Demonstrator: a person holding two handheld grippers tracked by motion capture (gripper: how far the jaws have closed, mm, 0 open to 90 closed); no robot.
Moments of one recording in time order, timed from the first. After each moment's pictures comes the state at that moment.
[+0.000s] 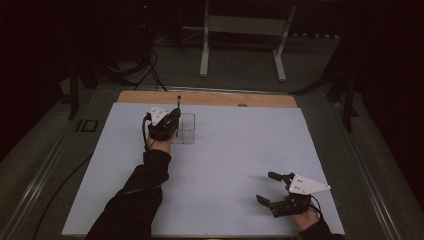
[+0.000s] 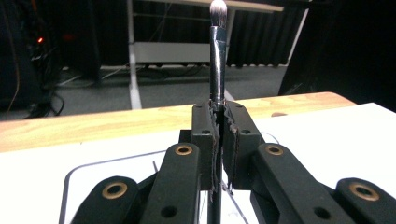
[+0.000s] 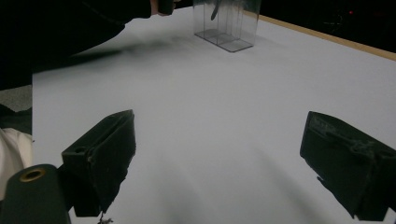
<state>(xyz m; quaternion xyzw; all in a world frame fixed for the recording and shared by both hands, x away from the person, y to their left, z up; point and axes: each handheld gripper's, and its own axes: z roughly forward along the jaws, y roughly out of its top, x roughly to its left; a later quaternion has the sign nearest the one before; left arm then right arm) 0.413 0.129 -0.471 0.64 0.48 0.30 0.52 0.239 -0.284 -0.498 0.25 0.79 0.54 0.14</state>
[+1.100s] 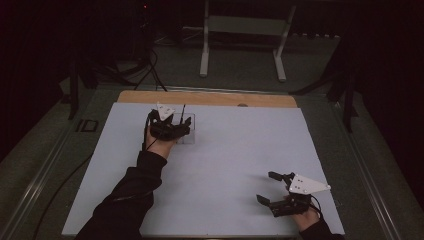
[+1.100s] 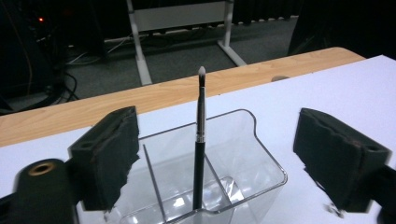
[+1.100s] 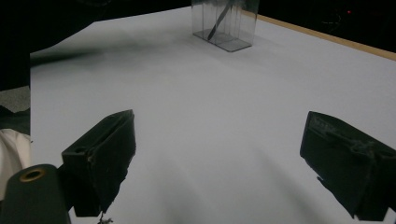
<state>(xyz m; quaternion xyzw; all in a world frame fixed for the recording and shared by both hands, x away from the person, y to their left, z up) 0.399 0.117 -0.436 0.71 0.47 0.29 0.44 0.239 -0.284 -0.498 0.25 0.79 0.54 0.15</state>
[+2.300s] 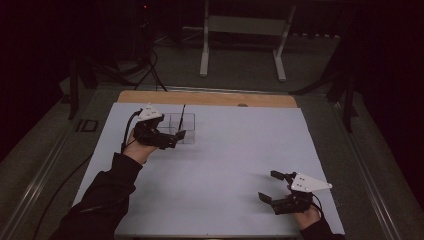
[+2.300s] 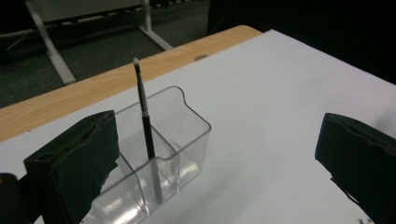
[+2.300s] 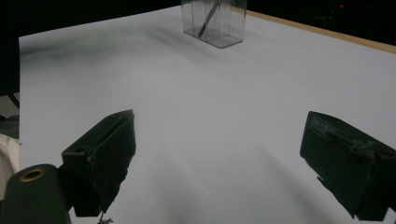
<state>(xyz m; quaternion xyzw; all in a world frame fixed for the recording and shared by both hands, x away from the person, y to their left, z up) 0.369 0.158 -0.405 0.78 0.36 0.16 0.48 0.244 -0.291 -0.502 0.27 0.78 0.54 0.14</state>
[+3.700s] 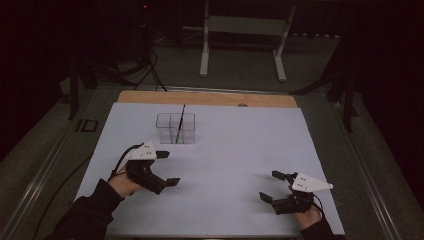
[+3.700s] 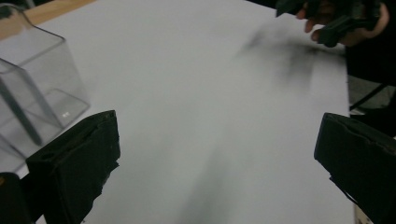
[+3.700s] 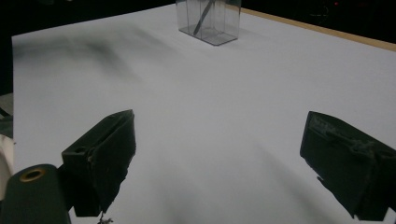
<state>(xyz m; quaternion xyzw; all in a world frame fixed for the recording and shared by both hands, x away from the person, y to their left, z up) 0.294 0.173 -0.447 0.85 0.21 0.04 0.49 0.243 -0.293 -0.503 0.28 0.78 0.53 0.15</state>
